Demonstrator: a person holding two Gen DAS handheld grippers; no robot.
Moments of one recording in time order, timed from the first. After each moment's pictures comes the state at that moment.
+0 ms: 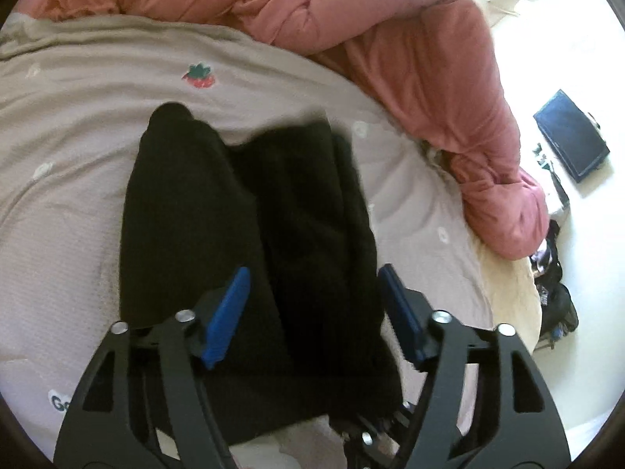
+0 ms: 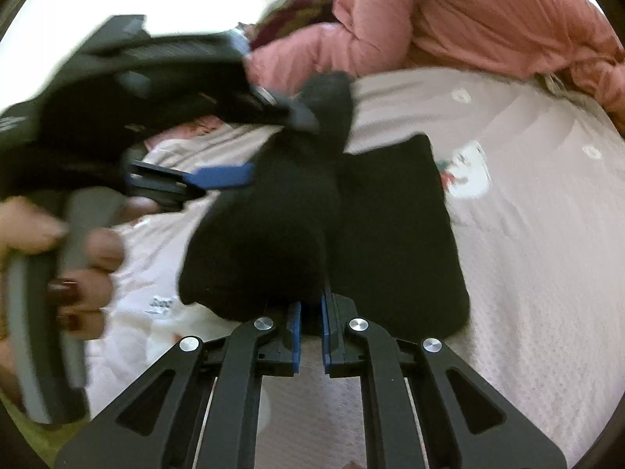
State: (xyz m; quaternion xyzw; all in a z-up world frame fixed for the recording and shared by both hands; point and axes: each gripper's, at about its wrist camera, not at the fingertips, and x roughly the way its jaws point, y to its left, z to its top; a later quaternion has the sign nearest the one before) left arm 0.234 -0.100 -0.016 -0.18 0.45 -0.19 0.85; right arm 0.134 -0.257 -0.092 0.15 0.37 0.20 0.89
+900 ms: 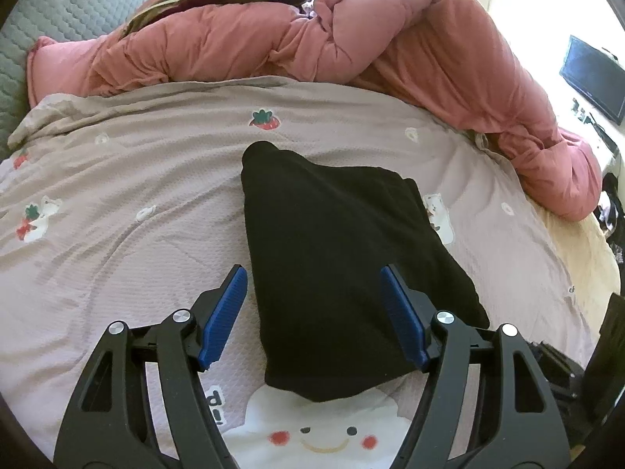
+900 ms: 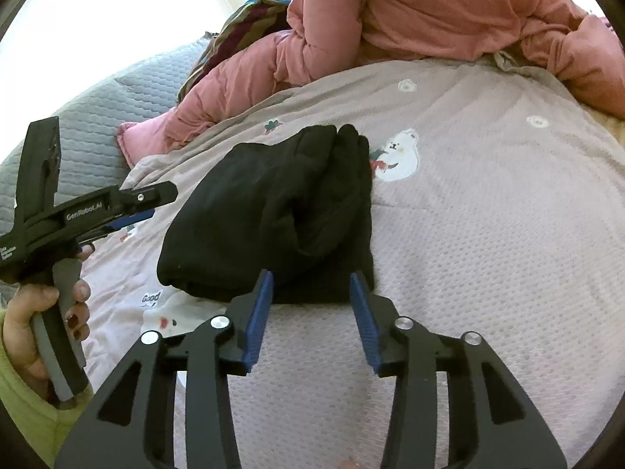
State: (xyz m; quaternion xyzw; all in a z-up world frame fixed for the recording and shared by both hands) left arm 0.191 -0.070 -0.008 -0.04 0.41 -0.10 0.91; right arm 0.106 -0.308 -0.080 0.17 0.37 0.17 0.90
